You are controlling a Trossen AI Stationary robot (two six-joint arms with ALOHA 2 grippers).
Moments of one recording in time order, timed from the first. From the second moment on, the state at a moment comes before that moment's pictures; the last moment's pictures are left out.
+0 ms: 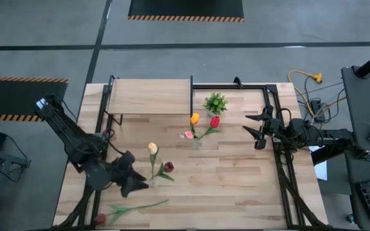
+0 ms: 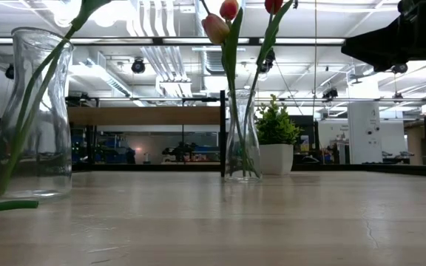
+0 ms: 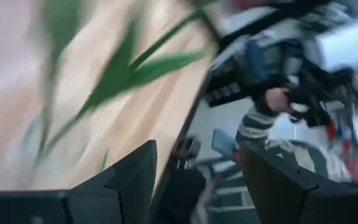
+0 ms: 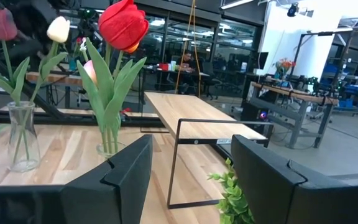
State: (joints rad) left arm -0.80 1.09 1.00 -0.47 -0.47 -1.40; right arm 0.02 0.05 0.12 0.04 0.30 -0.14
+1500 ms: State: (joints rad) left arm -0.85 1.52 1.00 -0.62 0.30 -2.17; right arm 0.02 0.05 0.12 0.04 0.30 -0.14
